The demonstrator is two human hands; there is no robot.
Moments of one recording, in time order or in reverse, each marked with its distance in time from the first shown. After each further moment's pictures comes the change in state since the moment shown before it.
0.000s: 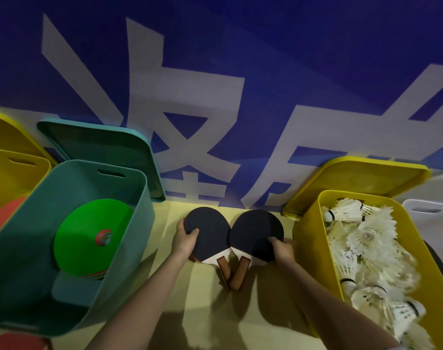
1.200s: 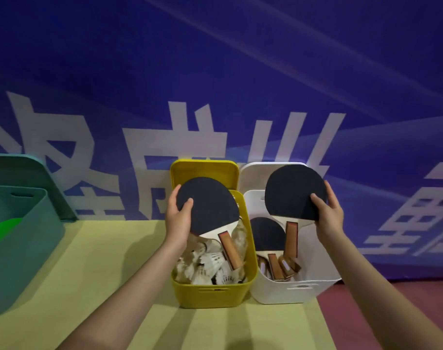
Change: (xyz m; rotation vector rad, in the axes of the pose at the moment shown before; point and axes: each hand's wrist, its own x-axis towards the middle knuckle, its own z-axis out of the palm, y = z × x) left_hand -0.312 0.142 0.248 -0.455 0.019 0.576; right_hand -0.034 -0.009 -0.492 0.681 0.129 -0.709
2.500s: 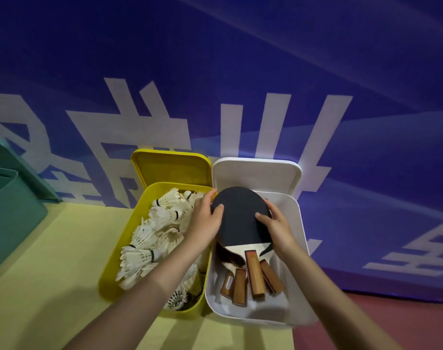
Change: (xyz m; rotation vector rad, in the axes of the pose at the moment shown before) left_hand 0.004 -0.052 0.176 0.542 -0.134 -0.002; right_hand 0.086 0.082 0.011 -0.185 -0.577 0.264
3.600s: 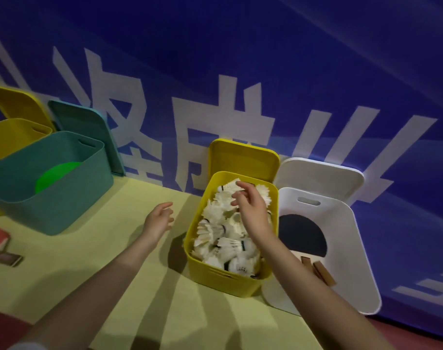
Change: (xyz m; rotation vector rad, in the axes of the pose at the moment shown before) left_hand -0.034 -0.167 -0.232 -0.246 0.239 -0.359; right_hand -0.089 -0.033 0.230 -0.224 -0.092 -0.313
